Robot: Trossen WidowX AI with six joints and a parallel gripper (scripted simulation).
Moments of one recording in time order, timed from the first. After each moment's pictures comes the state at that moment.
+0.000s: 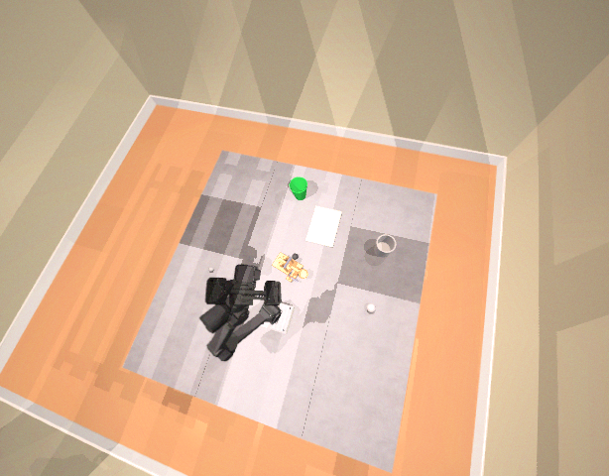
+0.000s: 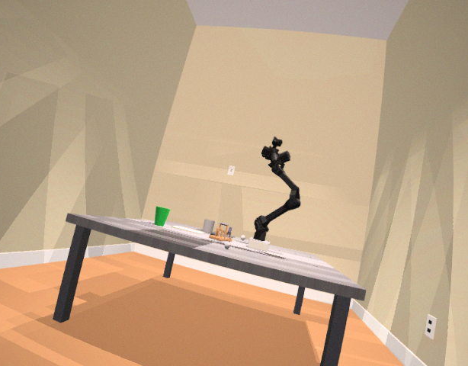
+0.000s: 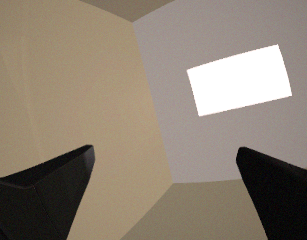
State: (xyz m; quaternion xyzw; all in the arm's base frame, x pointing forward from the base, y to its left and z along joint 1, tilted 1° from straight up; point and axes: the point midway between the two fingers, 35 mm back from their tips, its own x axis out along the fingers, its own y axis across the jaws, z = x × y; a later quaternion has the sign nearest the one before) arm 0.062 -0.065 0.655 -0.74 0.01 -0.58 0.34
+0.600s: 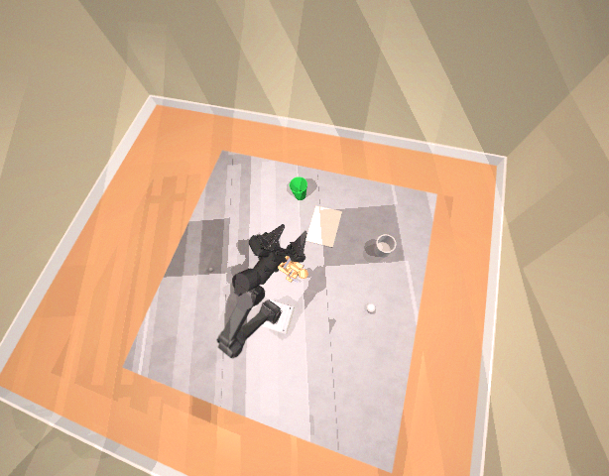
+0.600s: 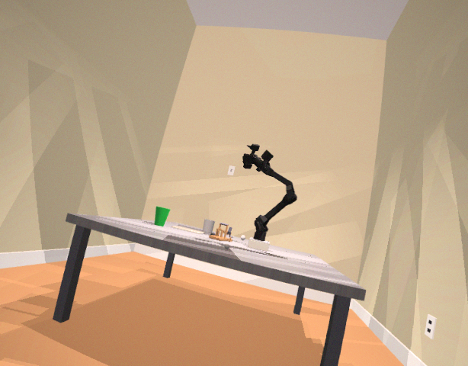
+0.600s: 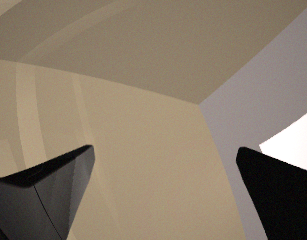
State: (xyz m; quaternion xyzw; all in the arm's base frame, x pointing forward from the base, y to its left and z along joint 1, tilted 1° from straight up) arm 0.227 -0.071 0.573 -0.80 0.01 -0.33 0.51
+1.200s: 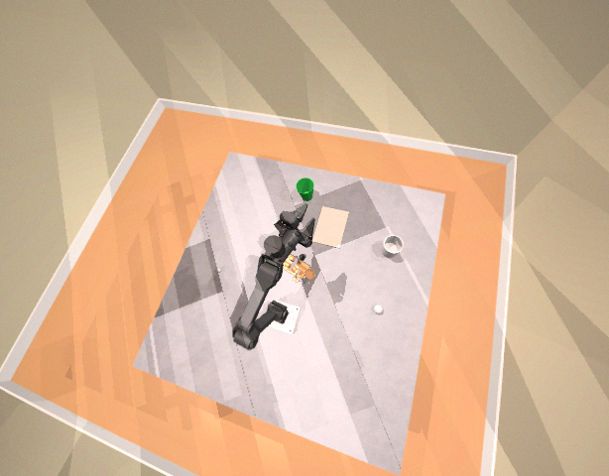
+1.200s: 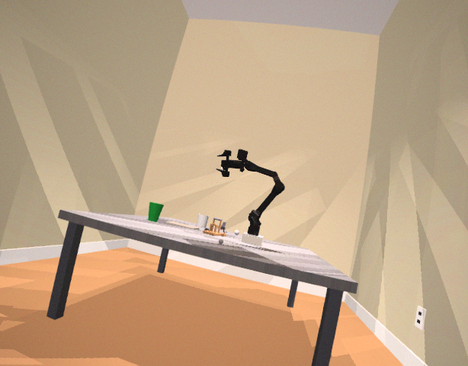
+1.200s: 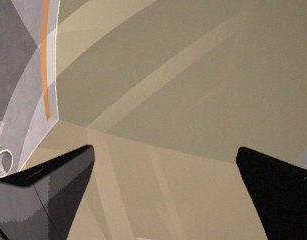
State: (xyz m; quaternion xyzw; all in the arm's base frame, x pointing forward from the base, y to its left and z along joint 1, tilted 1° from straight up) arm 0.338 -0.031 0.439 -0.78 0.07 -0.05 0.62
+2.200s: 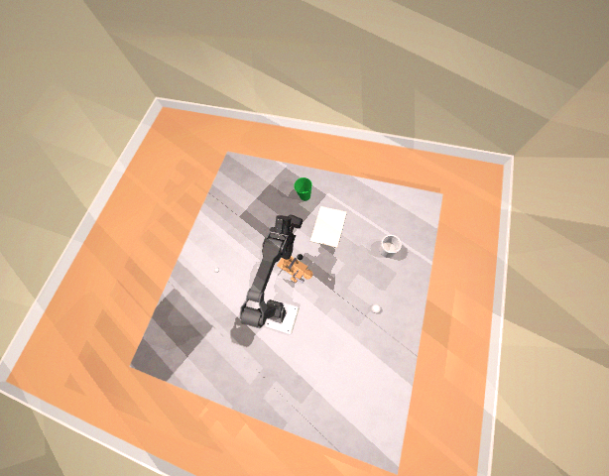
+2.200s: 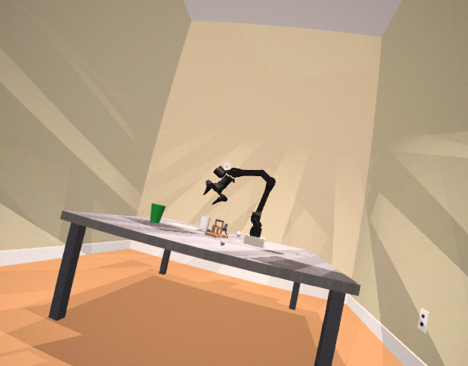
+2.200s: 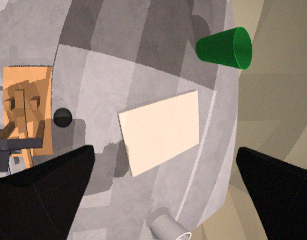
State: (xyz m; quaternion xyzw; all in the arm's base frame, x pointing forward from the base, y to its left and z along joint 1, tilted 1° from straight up) arm 0.337 0.050 0.200 -0.60 0.32 0.34 0.64
